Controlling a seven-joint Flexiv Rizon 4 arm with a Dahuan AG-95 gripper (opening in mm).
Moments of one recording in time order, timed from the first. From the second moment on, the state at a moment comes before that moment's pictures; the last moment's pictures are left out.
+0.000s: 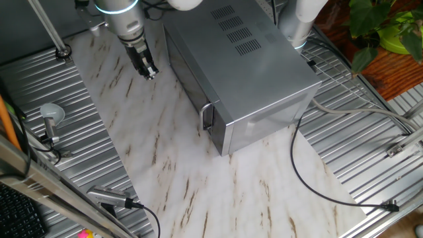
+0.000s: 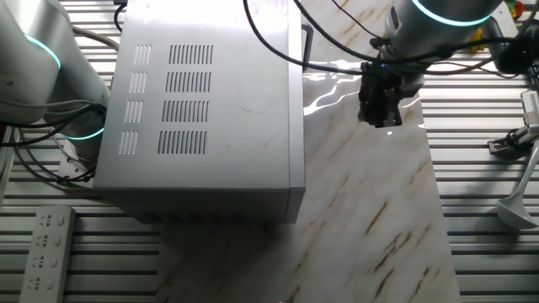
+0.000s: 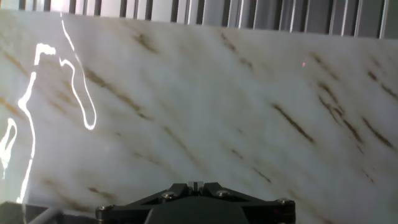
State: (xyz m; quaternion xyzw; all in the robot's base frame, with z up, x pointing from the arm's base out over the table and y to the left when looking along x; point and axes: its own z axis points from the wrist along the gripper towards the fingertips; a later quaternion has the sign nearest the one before) arm 0.528 -0.030 0.197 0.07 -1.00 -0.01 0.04
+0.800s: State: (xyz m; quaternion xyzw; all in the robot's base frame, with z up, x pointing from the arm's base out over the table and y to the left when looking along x) arm 0.511 -0.018 0.201 0.08 -0.99 -0.05 0.04
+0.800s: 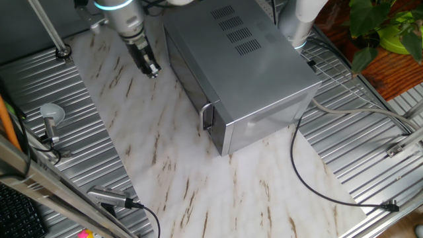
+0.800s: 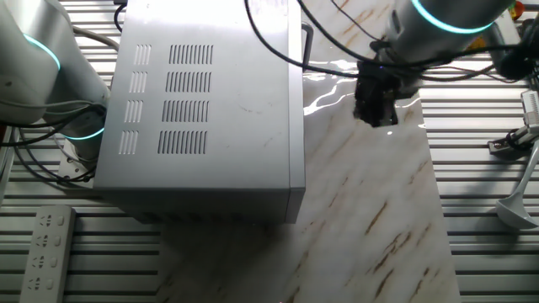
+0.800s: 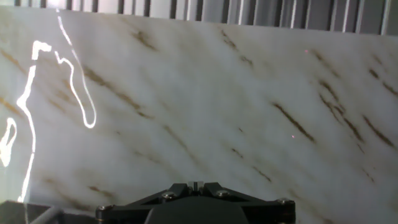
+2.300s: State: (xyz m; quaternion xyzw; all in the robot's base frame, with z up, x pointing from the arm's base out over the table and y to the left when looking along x) arm 0.483 0.113 0.221 -0.03 -1.00 0.00 0.03
